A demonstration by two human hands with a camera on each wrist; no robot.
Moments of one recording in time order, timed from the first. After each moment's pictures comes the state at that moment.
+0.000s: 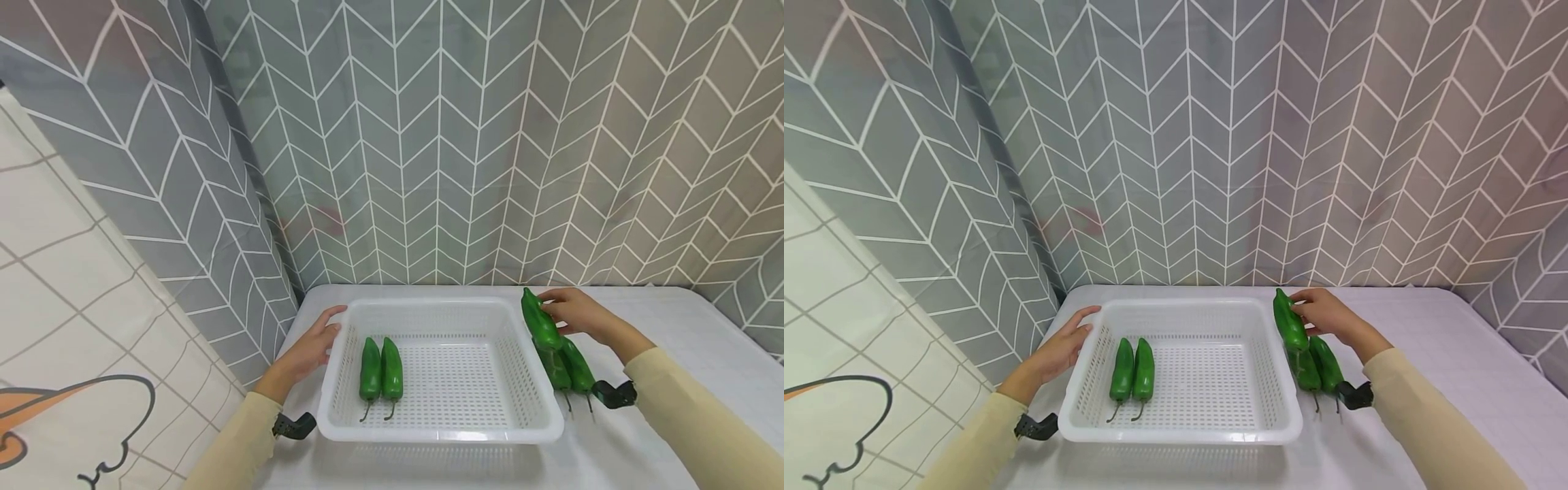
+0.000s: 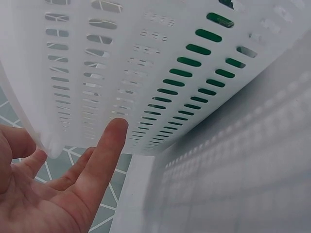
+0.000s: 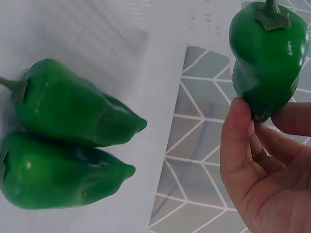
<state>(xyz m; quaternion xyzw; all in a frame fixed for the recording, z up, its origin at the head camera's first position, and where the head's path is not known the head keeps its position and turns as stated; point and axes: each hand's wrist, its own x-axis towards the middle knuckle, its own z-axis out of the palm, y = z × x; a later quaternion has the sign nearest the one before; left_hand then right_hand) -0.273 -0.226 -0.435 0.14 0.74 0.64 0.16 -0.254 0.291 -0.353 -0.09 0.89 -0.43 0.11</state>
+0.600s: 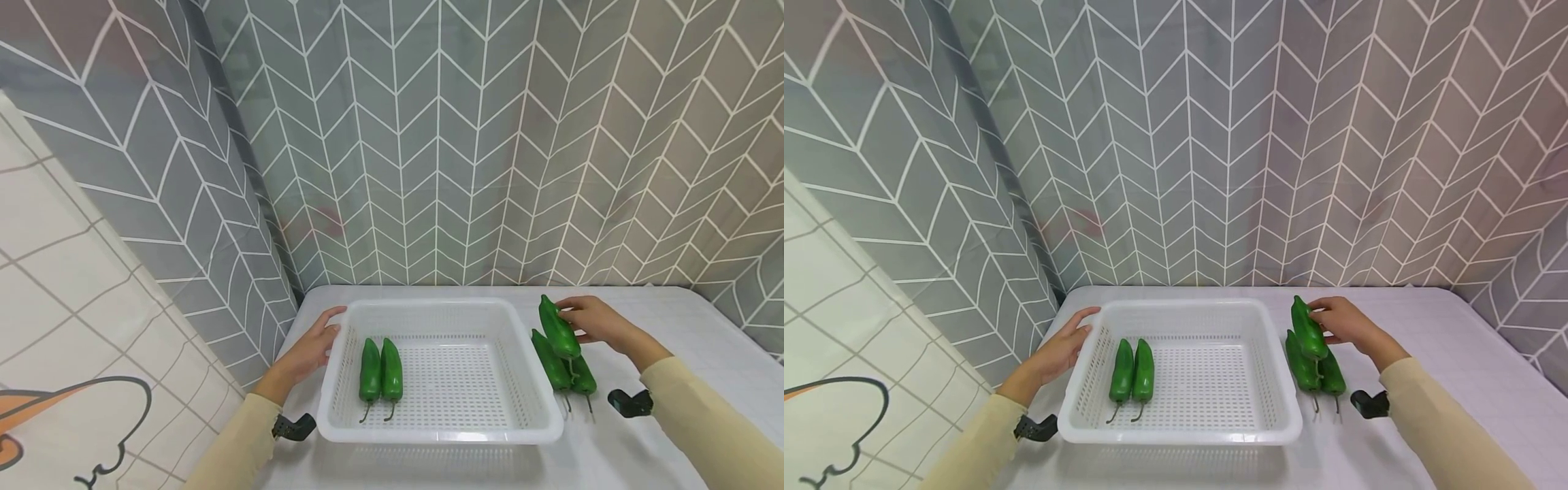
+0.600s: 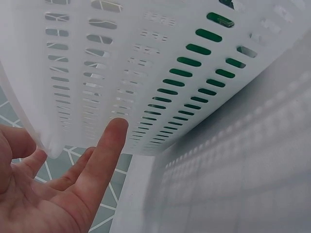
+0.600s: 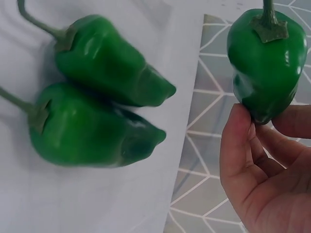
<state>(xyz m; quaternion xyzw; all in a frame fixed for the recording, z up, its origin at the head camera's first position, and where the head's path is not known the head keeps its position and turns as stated) -0.275 -0.226 -0.436 0.13 0.74 0.64 0.16 -0.244 0.315 -0.362 -0.05 0.91 -0.41 0.11</state>
